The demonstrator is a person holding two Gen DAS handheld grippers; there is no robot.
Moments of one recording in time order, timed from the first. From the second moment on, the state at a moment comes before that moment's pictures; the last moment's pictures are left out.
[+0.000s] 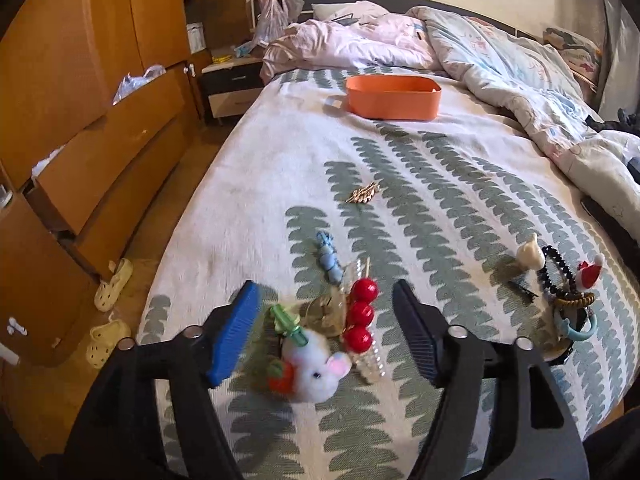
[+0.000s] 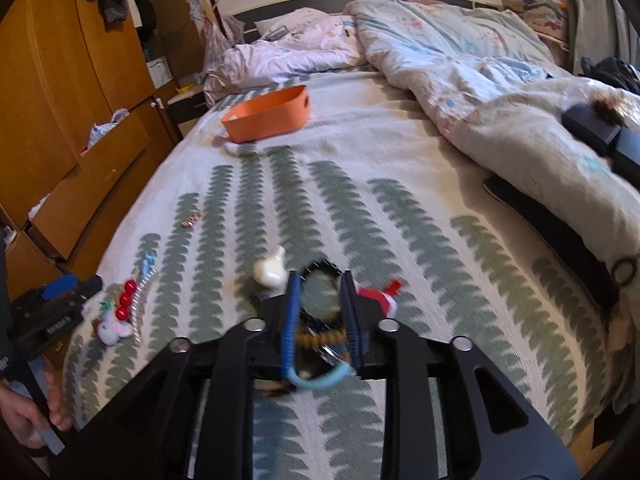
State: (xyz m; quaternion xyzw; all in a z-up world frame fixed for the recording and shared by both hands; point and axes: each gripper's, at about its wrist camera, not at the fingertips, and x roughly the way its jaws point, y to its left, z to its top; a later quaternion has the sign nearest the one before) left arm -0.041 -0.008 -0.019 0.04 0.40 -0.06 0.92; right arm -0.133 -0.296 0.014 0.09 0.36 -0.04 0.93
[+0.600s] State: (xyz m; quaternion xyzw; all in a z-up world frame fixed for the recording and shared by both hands) left arm -0.064 0.000 -0.048 0.04 0.41 -0.05 0.91; right arm -0.161 -0.282 -0.015 0.05 0.37 -0.05 0.93
